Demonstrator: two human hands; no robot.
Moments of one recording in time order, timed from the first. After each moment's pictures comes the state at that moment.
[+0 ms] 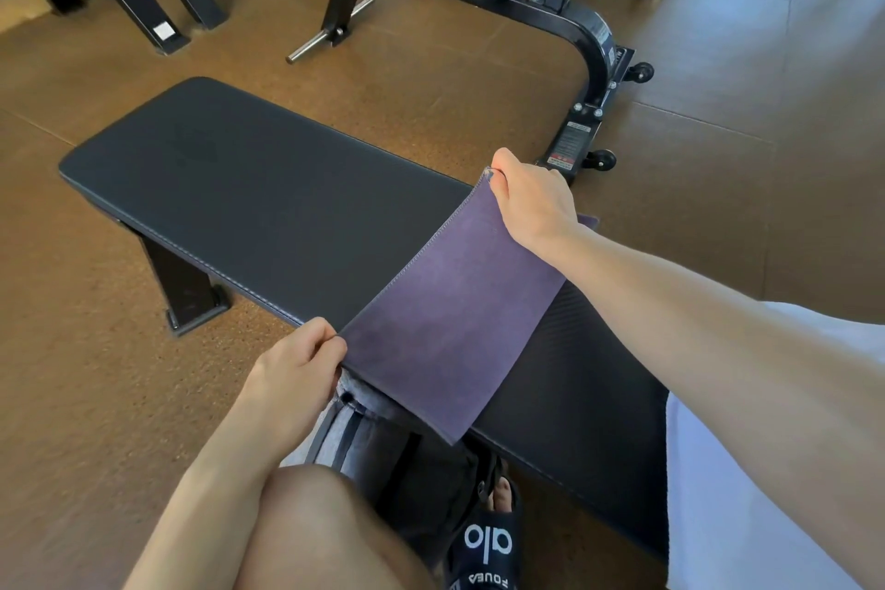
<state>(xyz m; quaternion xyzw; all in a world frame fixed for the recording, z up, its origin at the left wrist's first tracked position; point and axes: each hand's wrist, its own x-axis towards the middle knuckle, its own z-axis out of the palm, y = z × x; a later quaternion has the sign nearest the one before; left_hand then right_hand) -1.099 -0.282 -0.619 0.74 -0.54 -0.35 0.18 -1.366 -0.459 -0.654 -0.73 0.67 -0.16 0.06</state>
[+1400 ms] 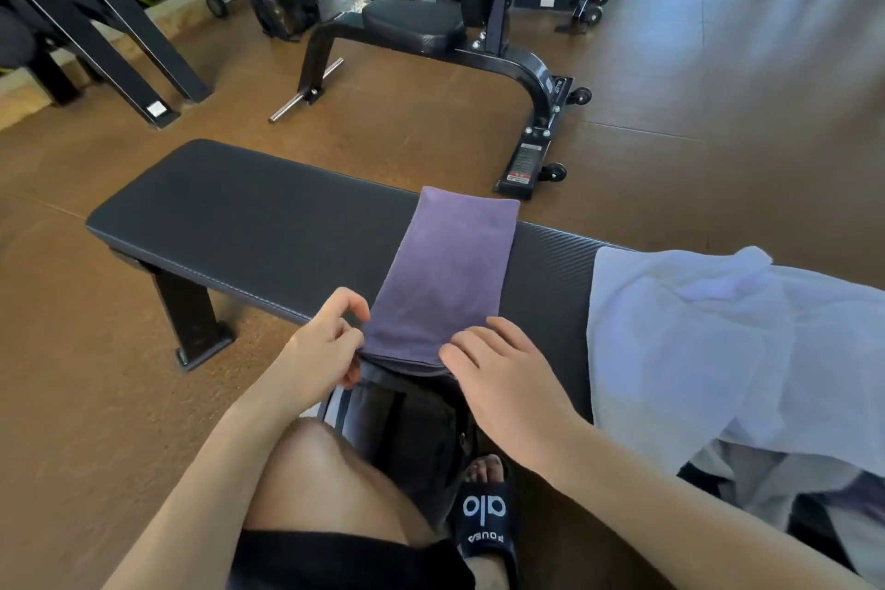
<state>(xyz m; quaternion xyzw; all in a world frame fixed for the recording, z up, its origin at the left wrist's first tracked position) -1.120 -0.258 -0.596 0.63 -0.63 -0.41 0.17 -1.341 -0.189 -0.644 -0.84 0.52 -0.17 -0.03</state>
